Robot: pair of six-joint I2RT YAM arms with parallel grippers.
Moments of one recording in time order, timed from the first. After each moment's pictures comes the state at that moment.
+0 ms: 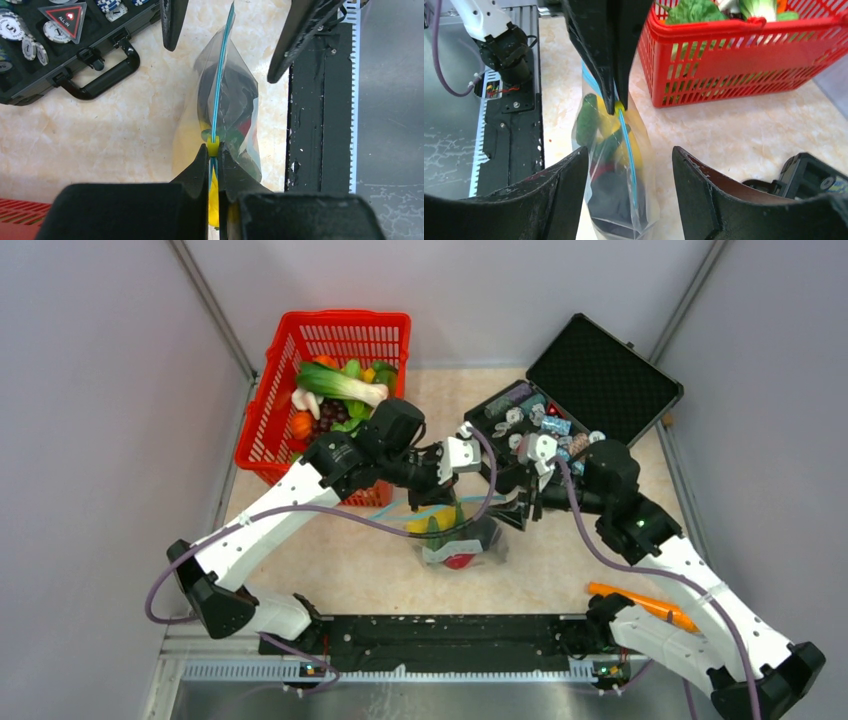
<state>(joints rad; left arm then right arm) -0.82 1.39 1.52 -0.88 0.54 0.45 0.56 0.83 0.86 -0.24 -0.72 -0.21</state>
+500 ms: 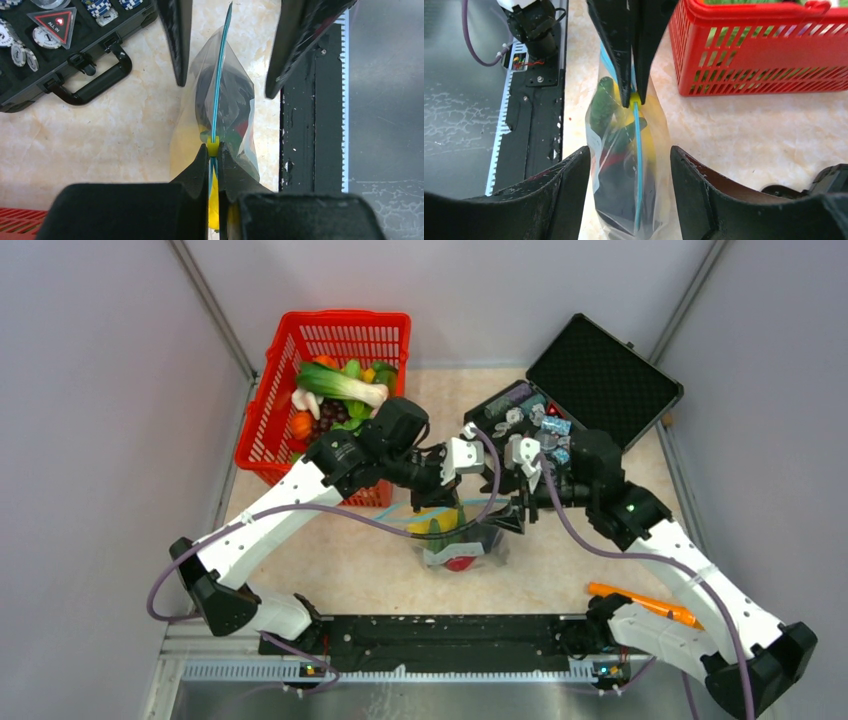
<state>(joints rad) -0.84 1.41 1.55 -0.91 0.57 0.45 0.56 0.91 0.94 -0.39 -0.85 -0.34</state>
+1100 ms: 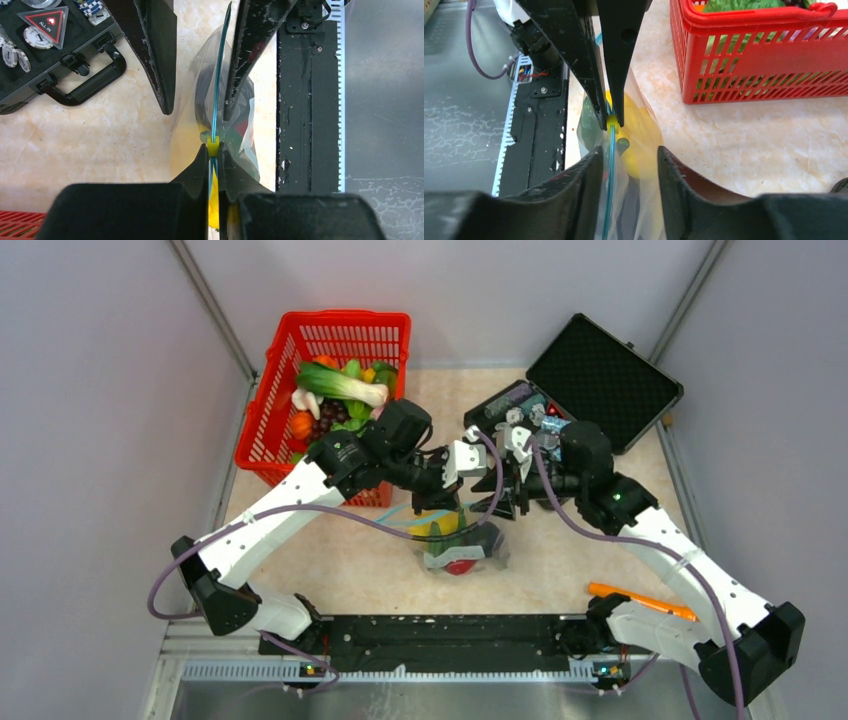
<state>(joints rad) -0.85 1.42 1.56 -0.92 0.56 0.44 0.56 1.01 0.95 -0.31 -0.88 -0.28</state>
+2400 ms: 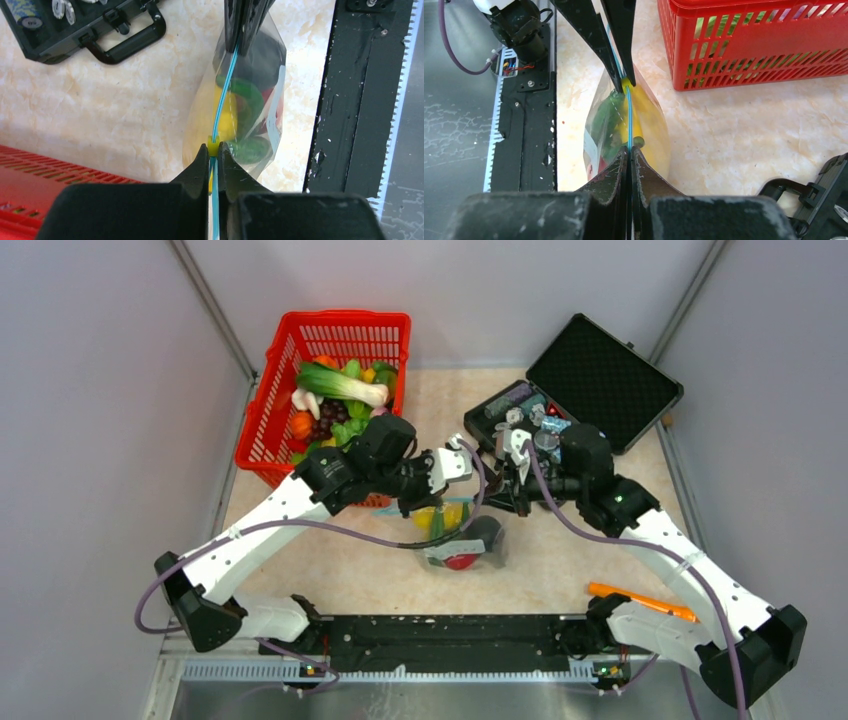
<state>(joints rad) -0.83 1.32 1.41 -0.84 0.38 0.45 0.56 1.00 0.95 -0.35 -0.82 -0.30</state>
